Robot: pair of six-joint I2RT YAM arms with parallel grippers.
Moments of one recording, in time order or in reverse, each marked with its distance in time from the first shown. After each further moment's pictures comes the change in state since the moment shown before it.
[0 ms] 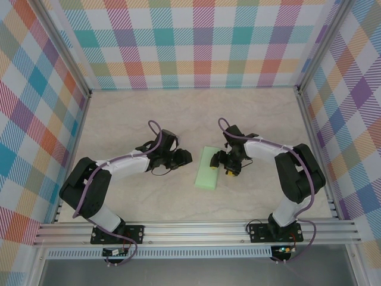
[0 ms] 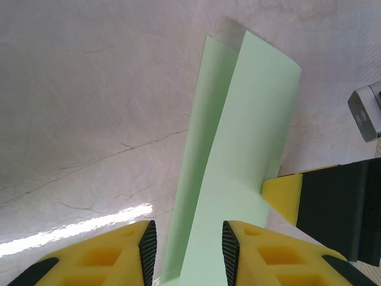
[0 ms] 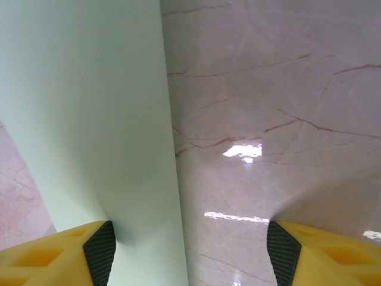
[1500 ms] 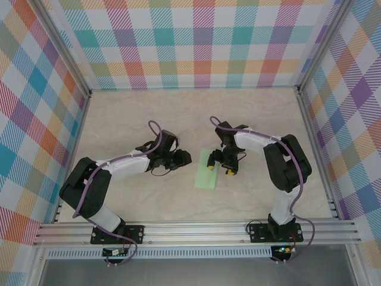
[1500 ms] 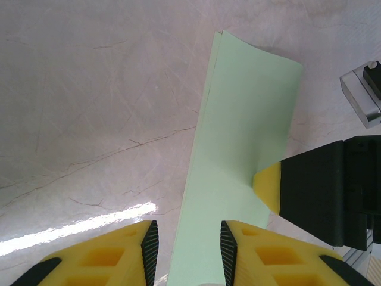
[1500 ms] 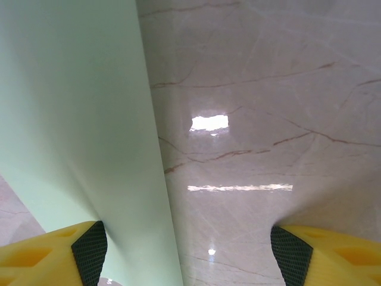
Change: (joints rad) left arm 0.000 0.000 0.000 -0.018 -0.003 0.010; right arm 0.040 0.163 0.200 -0.223 0.058 -0.018
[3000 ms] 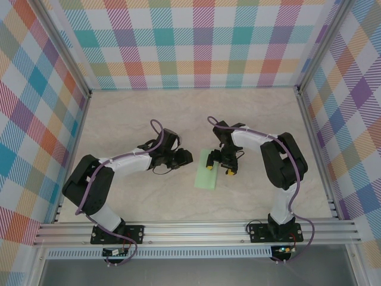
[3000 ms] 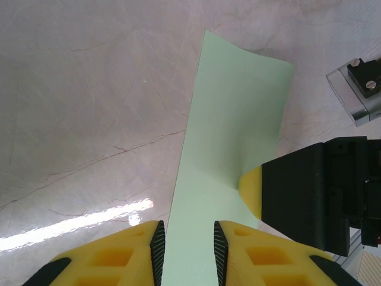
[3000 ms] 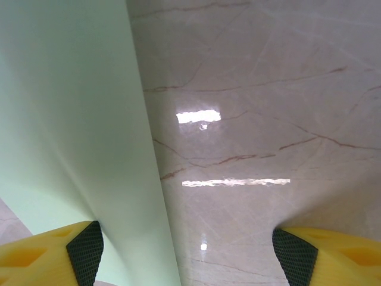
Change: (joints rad) left arm -0.001 0.039 0.034 0.004 0.029 -0.002; right arm 0.006 0.046 0.047 -0.056 0.020 -0.008
